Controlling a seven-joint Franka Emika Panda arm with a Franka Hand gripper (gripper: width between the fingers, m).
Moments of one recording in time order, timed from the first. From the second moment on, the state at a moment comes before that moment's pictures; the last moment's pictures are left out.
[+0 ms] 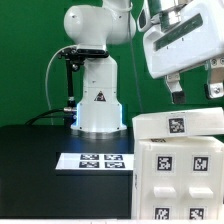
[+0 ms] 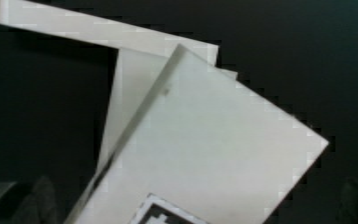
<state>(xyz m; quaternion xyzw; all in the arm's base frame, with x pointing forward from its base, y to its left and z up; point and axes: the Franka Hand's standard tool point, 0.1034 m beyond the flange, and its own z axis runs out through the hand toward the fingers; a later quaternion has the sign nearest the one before) 0.631 0.092 0.191 -0.80 0.59 -0.03 0.13</state>
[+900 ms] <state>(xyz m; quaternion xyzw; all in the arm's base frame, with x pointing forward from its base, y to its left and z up) 0.631 0.083 0.199 -0.99 0.08 -0.05 0.05</state>
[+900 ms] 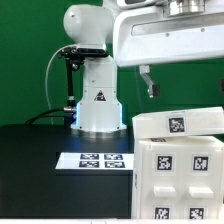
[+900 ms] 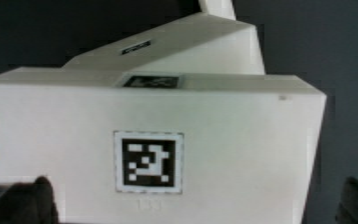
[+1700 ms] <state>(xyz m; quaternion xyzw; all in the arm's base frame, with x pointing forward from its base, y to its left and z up) 0.636 0.079 0.190 -0.94 -0.34 -0.03 0.00</state>
